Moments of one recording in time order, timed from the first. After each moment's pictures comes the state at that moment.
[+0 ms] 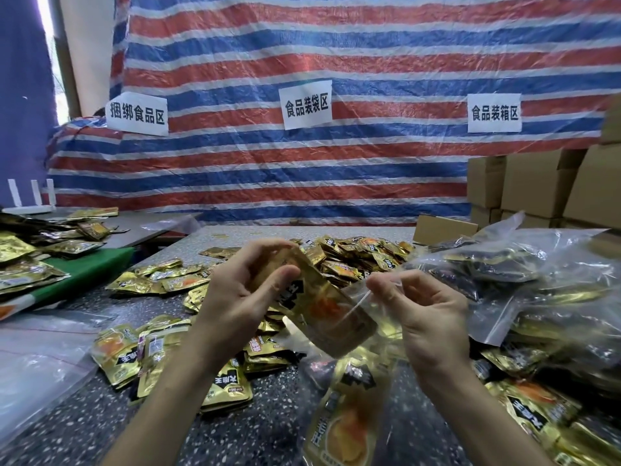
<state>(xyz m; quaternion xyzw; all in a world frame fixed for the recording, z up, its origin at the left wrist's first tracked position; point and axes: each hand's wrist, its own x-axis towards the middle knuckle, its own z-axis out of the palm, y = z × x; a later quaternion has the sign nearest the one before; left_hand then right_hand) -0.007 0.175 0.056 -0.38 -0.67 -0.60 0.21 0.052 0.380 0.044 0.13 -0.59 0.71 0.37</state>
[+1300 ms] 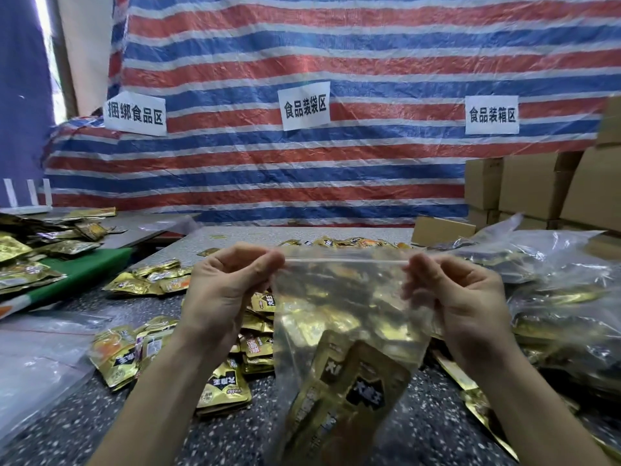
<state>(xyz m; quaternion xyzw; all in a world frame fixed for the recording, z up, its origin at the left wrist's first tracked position) -0.001 0.174 0.070 -0.28 -0.51 -0.81 0.08 0.060 0.419 0.062 0.17 -0.63 0.69 0.33</state>
